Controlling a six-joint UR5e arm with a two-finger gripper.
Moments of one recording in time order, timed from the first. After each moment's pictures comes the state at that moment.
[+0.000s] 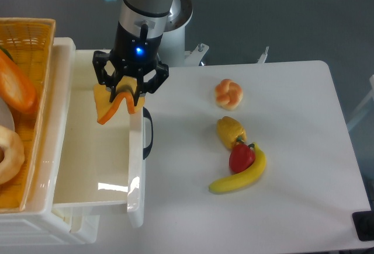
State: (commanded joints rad) arm 2.35 -1.65 -1.48 -1.40 1.20 0.28
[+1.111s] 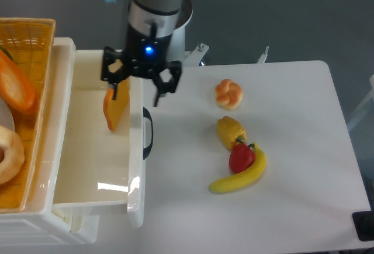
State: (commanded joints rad) arm 2.51 -1.64 -1.47 -1.33 1.21 0.39
